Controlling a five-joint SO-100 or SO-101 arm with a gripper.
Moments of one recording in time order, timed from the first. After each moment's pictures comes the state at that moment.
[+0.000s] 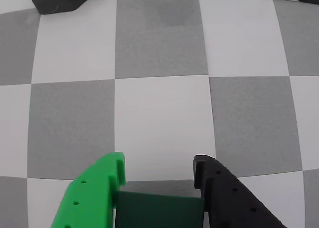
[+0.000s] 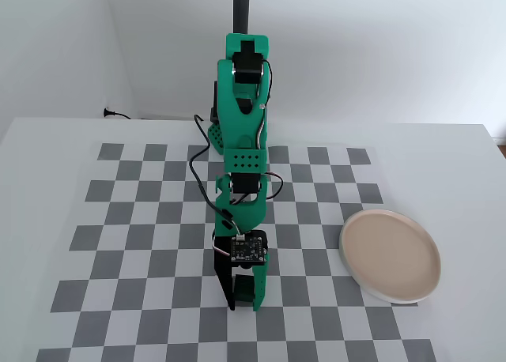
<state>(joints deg) -3.1 79.5 121.9 2.4 -85.5</state>
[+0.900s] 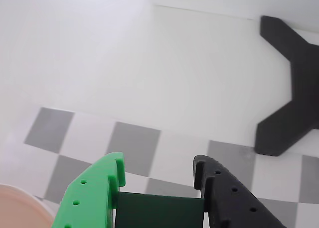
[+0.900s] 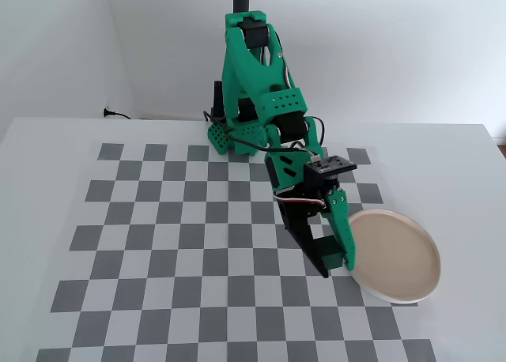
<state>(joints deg) -22.1 107.1 121.7 11.5 -81.3</state>
